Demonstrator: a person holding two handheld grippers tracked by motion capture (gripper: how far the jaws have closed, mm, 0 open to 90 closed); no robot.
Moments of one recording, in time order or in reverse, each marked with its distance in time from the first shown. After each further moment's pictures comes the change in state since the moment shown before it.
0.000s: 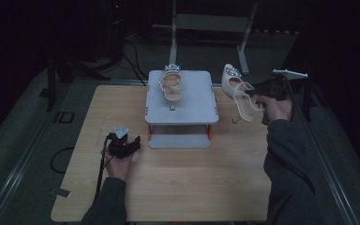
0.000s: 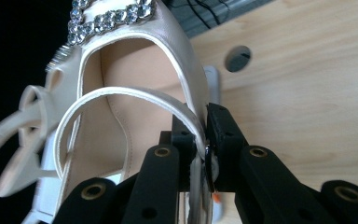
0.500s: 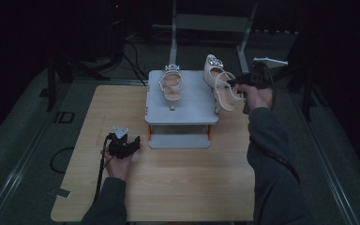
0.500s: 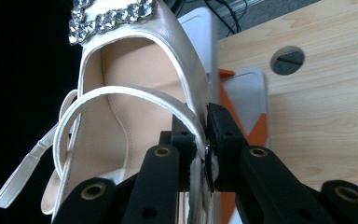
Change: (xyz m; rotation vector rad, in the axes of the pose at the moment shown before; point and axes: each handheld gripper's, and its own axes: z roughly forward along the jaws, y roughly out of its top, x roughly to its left) left arm 0.000 0.000 0.000 0.000 -0.003 -0.004; right arm 0.062 0.004 0.029 0.023 0.014 -0.013
